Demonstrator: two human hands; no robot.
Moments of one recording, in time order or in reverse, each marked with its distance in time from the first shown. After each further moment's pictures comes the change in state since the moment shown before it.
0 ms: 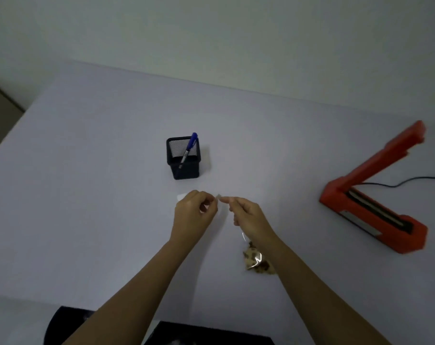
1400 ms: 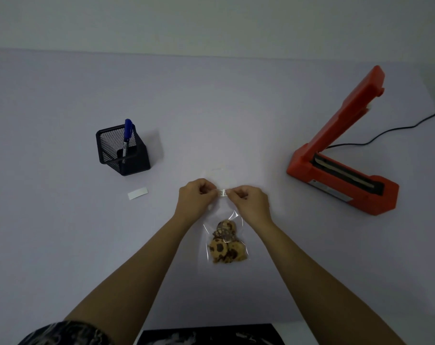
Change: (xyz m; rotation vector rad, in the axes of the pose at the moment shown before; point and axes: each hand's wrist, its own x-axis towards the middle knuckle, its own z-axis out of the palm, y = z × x) left_hand 0.030 0.032 0.110 -0.139 -0.424 -0.387; right_hand 0.025 0.087 -0.085 -0.154 0.369 0.214
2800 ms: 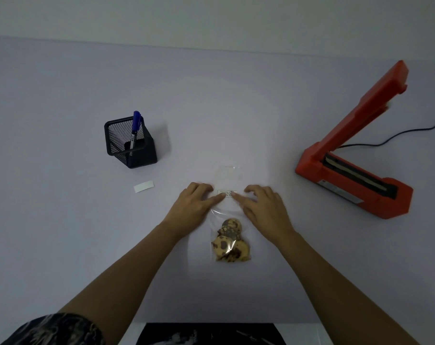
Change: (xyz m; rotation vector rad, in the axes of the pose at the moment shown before) left_hand -0.001 -0.066 -0.009 0.763 -0.039 0.755; right_hand 0.003 0.047 -0.018 -0.844 0.010 -0.759
